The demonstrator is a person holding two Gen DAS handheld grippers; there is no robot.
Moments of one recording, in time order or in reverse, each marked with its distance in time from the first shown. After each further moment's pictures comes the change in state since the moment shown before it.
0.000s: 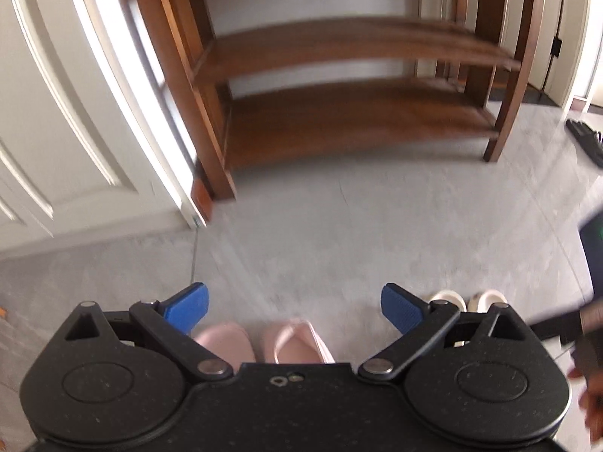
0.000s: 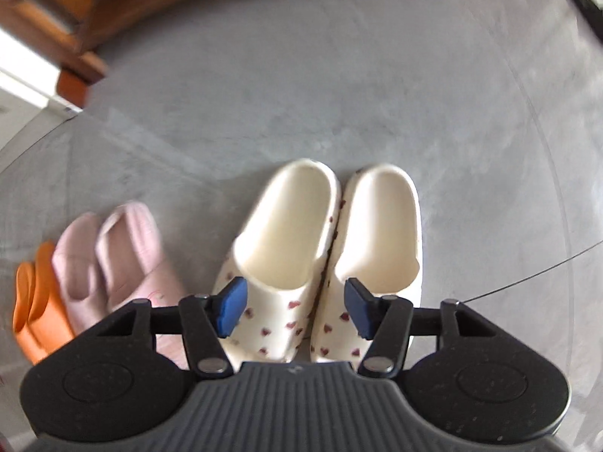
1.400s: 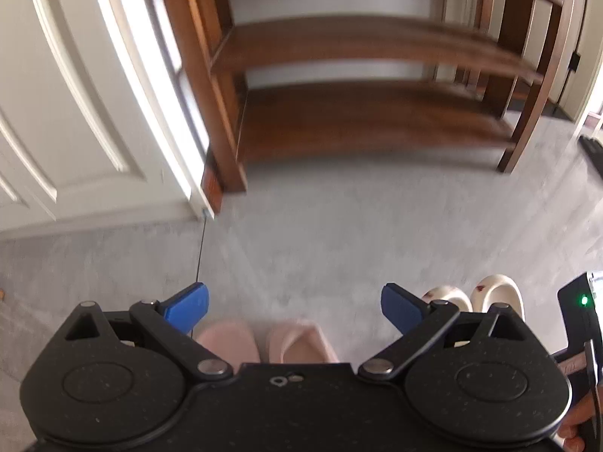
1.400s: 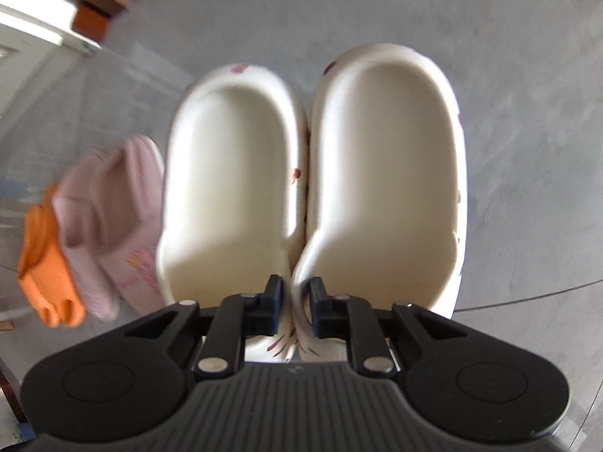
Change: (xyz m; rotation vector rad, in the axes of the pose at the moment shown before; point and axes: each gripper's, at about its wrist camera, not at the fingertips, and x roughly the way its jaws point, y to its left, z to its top) left arm -0.008 0.021 0.036 -0.054 -0.053 0.007; right arm 0.011 0.017 -0.025 -0.147 0.101 0.144
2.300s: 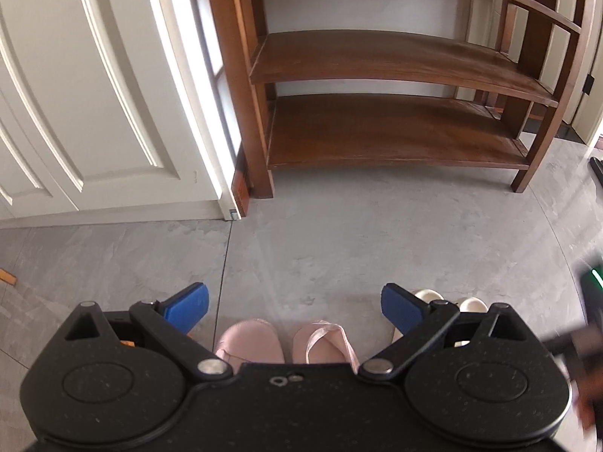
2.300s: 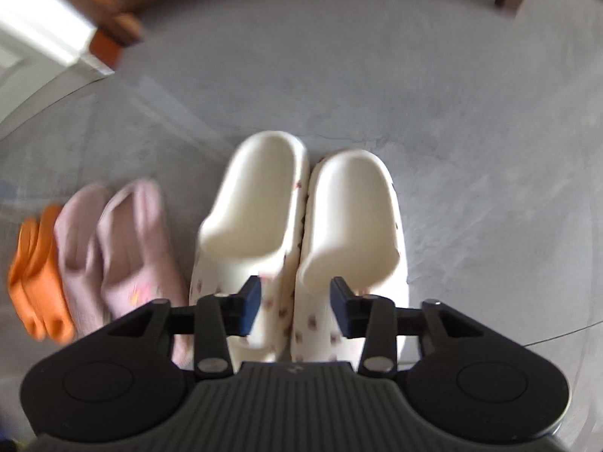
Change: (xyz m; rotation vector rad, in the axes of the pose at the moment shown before) left arm 0.001 0.028 -0.029 -0.067 0.015 0.033; right arm 0.013 -0.021 -0.014 -0.094 -0.134 -0.086
